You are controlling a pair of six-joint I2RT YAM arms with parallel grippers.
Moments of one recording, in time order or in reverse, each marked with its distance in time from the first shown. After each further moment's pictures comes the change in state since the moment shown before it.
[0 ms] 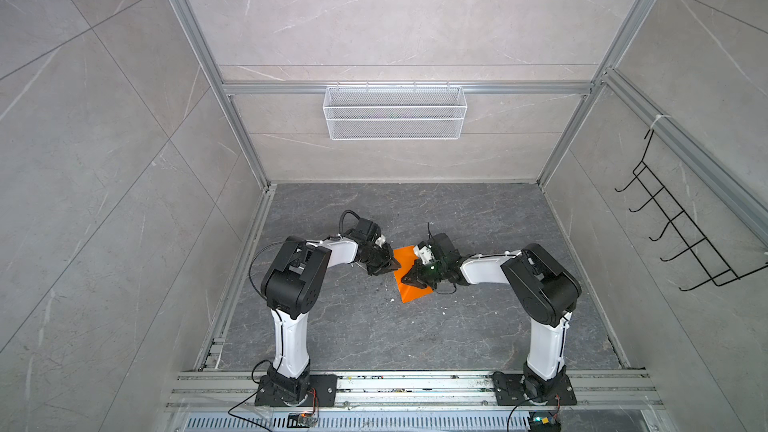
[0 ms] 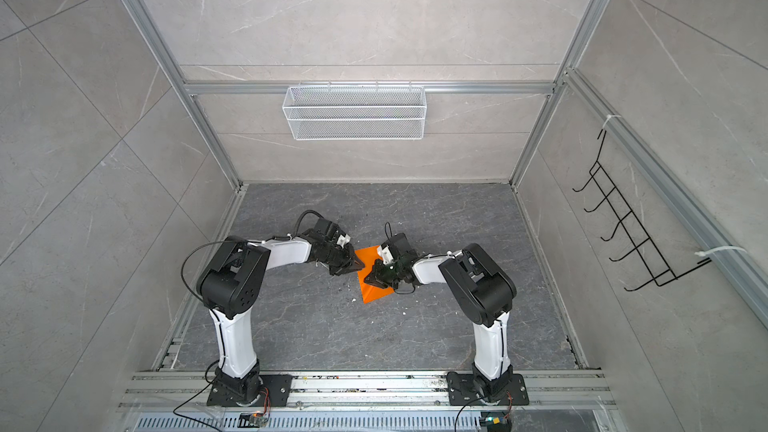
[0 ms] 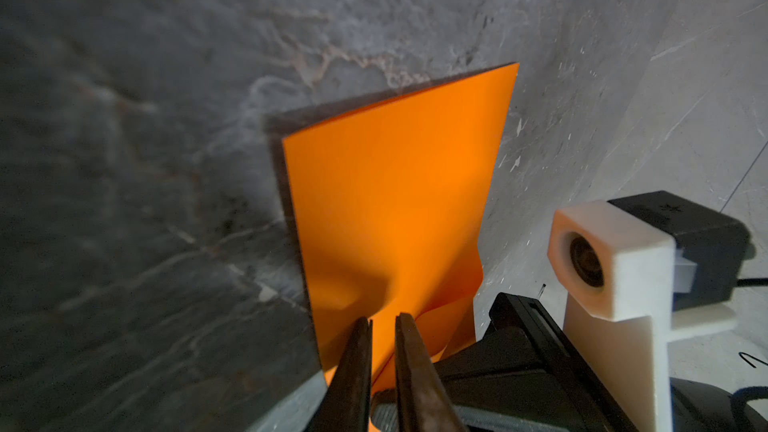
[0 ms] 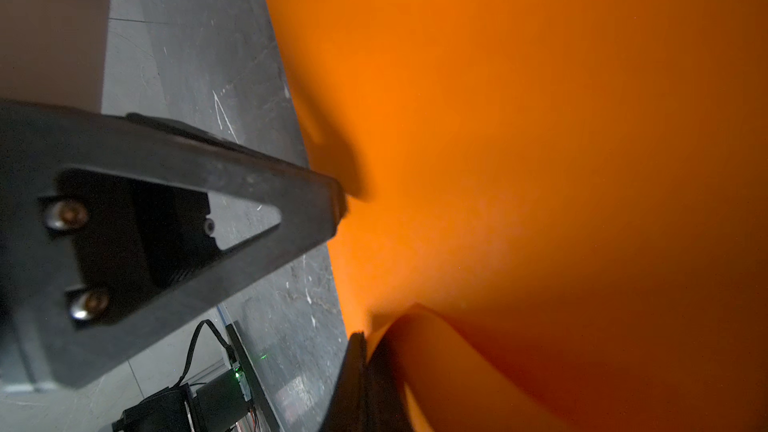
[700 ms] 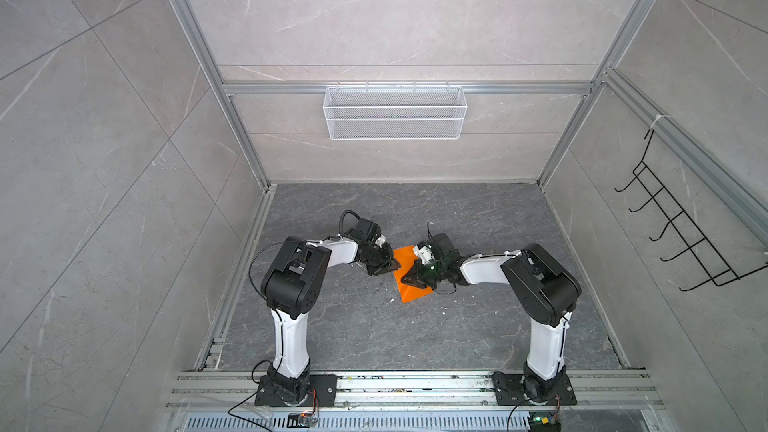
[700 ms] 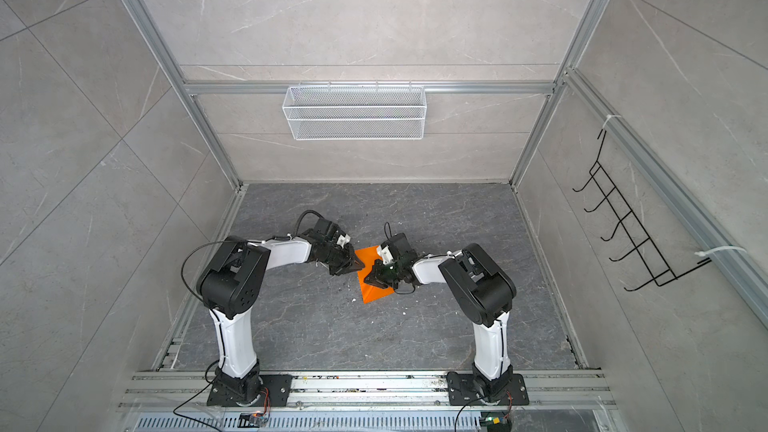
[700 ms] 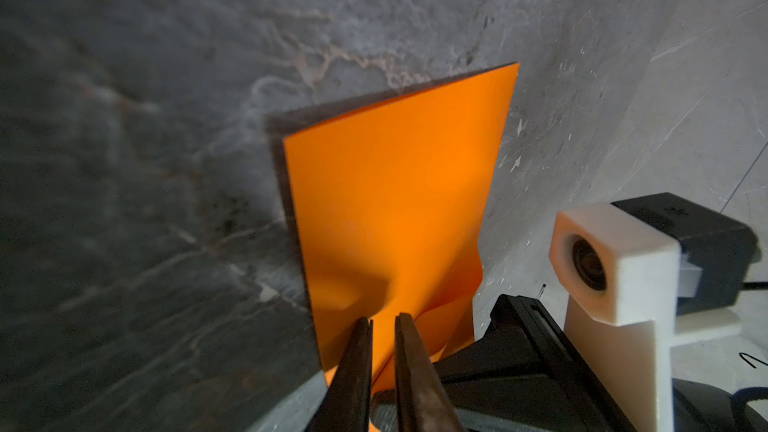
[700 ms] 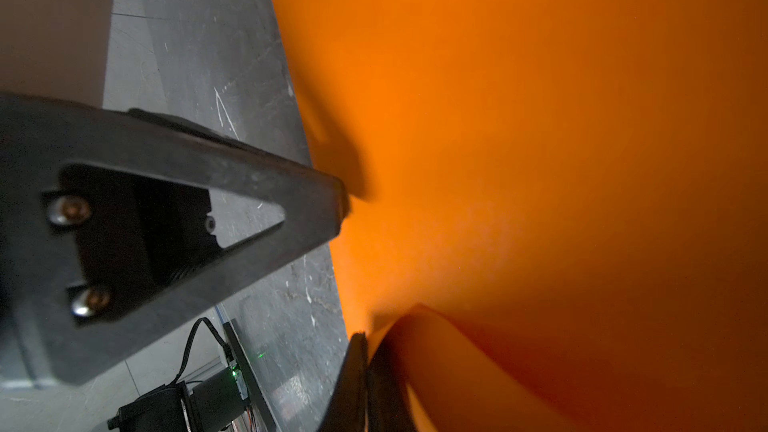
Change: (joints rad) left arm 0.000 0.000 0.000 0.000 0.000 0.000; right arm 0.000 0.002 0.001 0.001 -0.003 -0.013
